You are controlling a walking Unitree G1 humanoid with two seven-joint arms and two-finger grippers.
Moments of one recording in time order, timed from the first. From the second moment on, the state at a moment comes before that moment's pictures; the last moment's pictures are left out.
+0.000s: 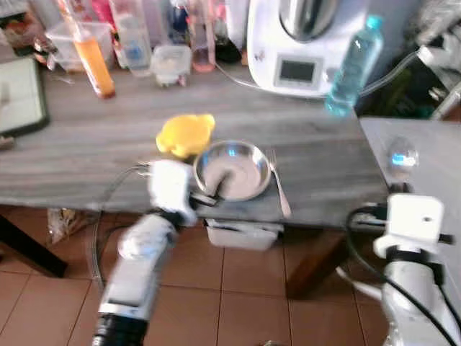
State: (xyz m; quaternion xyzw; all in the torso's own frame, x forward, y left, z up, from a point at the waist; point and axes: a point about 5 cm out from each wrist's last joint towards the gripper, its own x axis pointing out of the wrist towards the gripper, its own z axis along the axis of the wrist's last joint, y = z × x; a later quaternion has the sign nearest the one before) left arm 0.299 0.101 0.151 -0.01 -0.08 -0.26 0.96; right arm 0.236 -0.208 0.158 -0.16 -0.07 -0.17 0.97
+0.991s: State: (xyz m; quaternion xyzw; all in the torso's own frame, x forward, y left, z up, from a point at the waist) left arm 0.274 0.126 0.162 0.04 -0.01 -0.50 0.86; right arm 0.232 -0.210 0.154 -0.13 -0.02 -0.12 0.98
